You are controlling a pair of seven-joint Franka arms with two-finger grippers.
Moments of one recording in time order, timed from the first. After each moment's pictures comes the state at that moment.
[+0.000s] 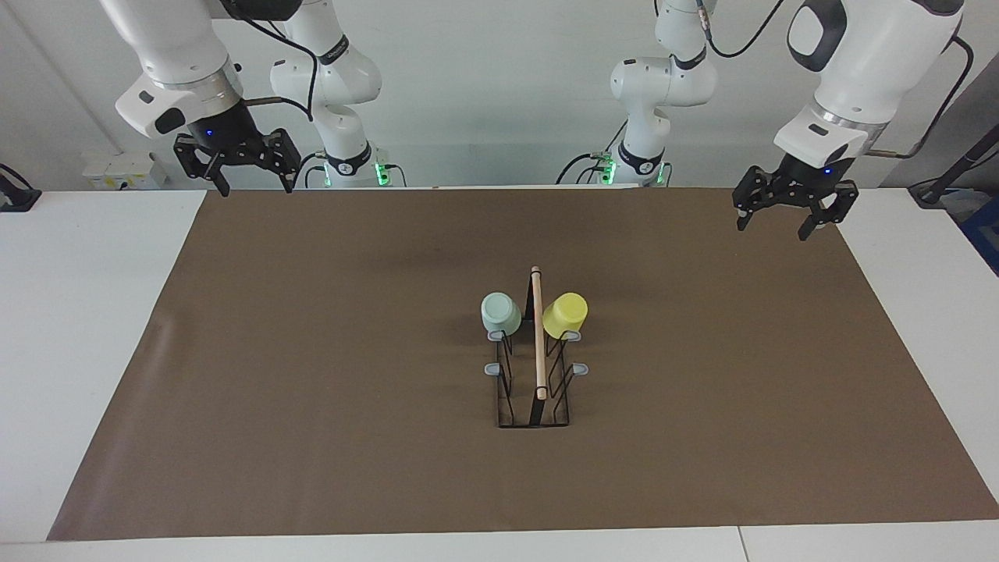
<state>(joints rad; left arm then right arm) -0.15 0.00 0.10 -1.58 -0.03 1.66 0.25 0.03 -0.06 0.02 -1.59 -0.02 1.47 -0.02</state>
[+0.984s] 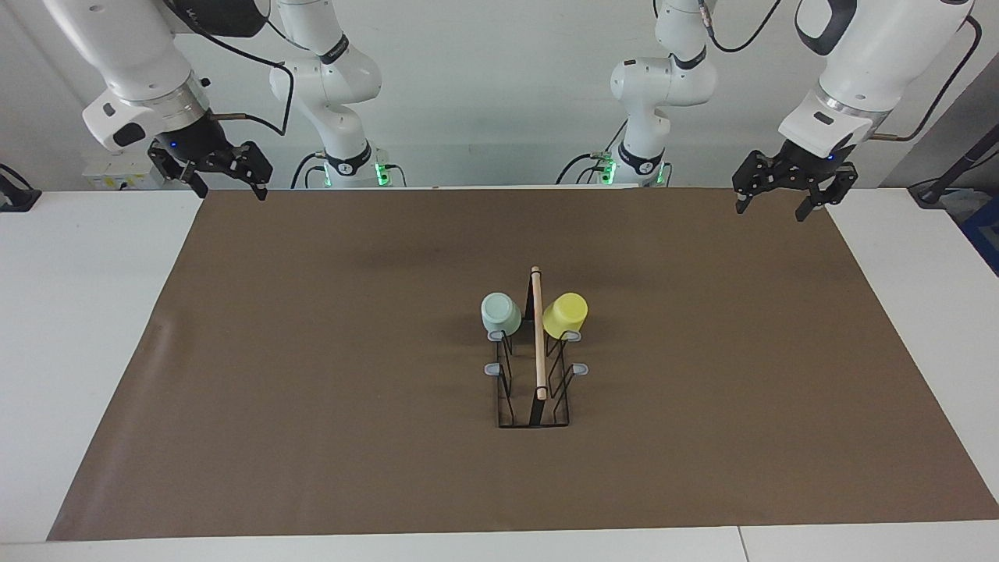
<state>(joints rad) -0.12 0.00 0.05 -1.56 -0.03 1.56 0.17 0.11 -0.06 -0.14 -1.63 -0.02 1.47 0.04</state>
